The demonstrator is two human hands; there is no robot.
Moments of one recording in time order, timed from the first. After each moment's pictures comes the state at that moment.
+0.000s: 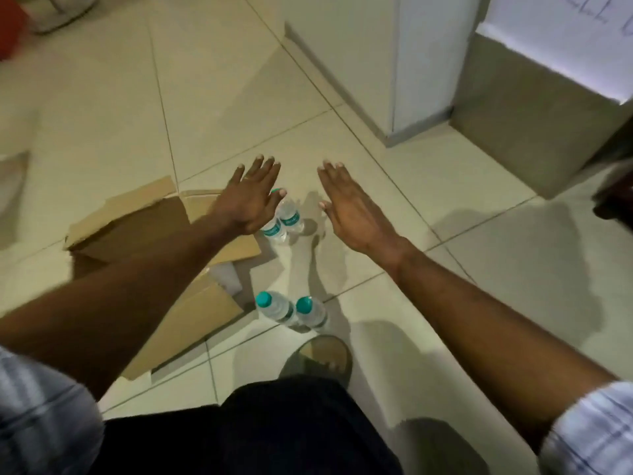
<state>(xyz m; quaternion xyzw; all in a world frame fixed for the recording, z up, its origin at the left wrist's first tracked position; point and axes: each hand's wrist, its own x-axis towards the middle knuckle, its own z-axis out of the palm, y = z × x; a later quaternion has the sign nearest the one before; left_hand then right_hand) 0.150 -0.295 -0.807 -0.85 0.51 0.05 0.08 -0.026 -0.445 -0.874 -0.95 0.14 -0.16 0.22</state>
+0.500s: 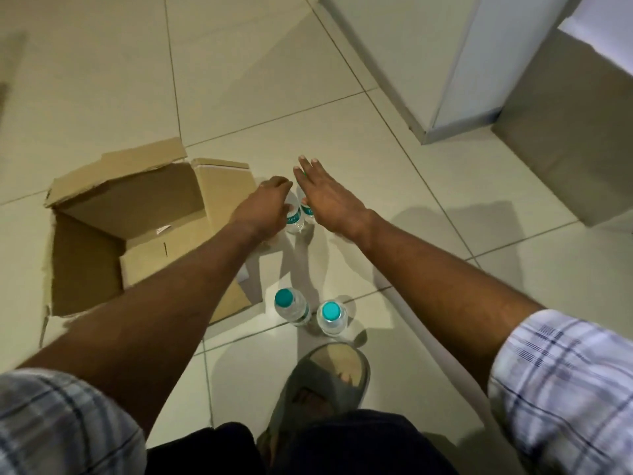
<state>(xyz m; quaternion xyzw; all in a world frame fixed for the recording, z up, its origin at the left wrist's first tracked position) 0.181 -0.265 -0.886 -0.90 0.41 0.10 -0.06 0.096 -0.402 -0.901 -0.99 0.05 0.00 0.14</state>
